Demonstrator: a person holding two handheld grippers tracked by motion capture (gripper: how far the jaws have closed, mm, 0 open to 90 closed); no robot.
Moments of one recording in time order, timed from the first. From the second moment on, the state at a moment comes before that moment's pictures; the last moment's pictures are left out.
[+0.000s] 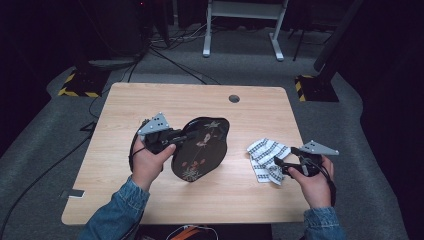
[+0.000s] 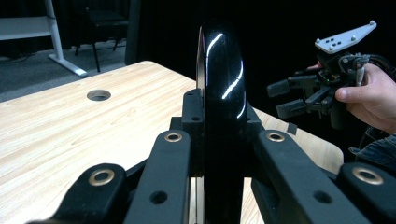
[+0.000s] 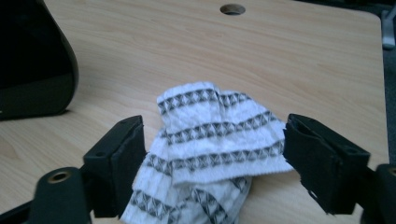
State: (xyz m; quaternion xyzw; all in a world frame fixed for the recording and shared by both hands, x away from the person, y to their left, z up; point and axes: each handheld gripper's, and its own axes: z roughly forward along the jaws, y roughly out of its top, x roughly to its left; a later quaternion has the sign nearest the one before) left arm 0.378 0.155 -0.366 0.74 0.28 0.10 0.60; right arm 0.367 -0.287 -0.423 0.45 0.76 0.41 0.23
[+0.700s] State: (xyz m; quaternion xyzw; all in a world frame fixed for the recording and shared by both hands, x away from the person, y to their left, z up) left arm 0.380 0.154 -0.366 0.74 0.29 0.10 0.60; right arm 0.435 -0.235 -0.449 0.42 0.83 0.30 0.19
